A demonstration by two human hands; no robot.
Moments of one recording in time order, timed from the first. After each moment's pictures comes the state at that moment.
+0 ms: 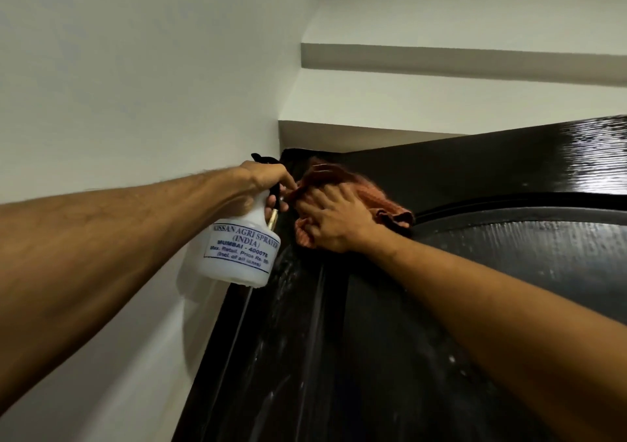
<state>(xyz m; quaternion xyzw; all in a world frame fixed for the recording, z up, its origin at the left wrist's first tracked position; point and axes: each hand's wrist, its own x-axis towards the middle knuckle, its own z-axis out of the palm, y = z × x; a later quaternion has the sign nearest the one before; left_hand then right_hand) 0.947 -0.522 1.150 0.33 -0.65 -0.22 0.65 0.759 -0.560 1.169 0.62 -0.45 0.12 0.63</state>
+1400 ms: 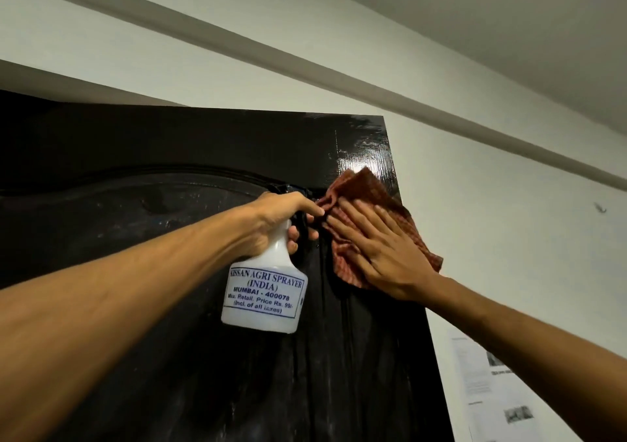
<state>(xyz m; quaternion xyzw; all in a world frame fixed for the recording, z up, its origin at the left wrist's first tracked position) 0.488 -0.279 1.069 0.12 -0.78 -0.43 0.44 0.251 -0.215 1.024 0.54 -0.55 0.18 0.62</state>
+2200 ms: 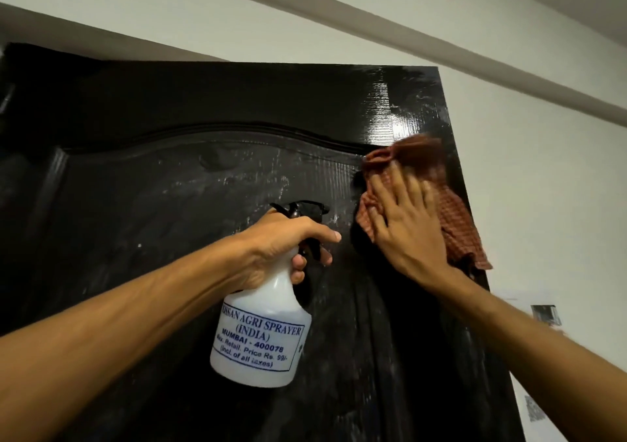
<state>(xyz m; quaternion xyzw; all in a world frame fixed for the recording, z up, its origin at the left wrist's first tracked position) 0.546 -0.309 0.976 0.14 -0.78 -0.45 0.41 0.306 -0.266 0.985 0.42 -0.60 0.35 0.59</state>
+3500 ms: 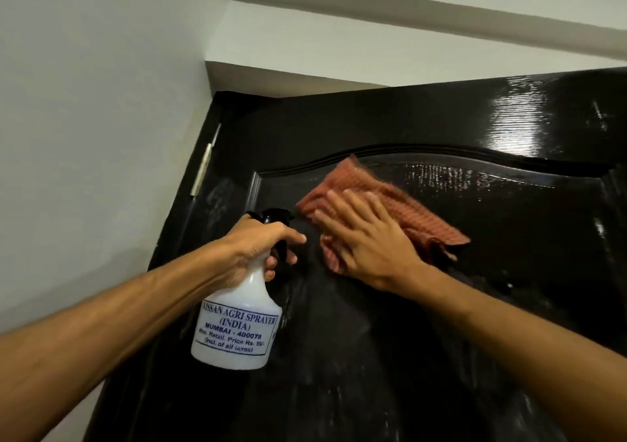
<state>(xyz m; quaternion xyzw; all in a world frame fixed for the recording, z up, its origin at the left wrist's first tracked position) 0.782 -0.440 0.979 0.27 -0.66 -0.38 0.58 0.555 -0.434 1.009 0.61 -0.46 0.16 0.62</state>
